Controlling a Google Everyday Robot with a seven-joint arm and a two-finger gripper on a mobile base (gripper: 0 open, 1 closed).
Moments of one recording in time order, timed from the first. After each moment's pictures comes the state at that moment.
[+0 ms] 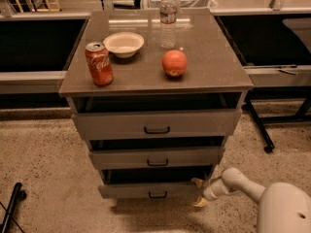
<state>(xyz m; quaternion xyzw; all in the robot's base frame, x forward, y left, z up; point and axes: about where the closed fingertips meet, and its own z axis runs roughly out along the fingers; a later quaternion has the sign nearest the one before) 0.543 -0.204 0.175 -0.69 0.65 0.17 0.26</state>
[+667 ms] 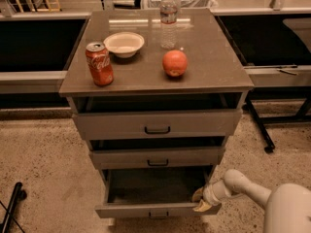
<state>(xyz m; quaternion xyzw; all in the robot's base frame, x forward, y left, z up) 0.526 -0.207 0.190 -0.69 0.65 0.19 0.25</state>
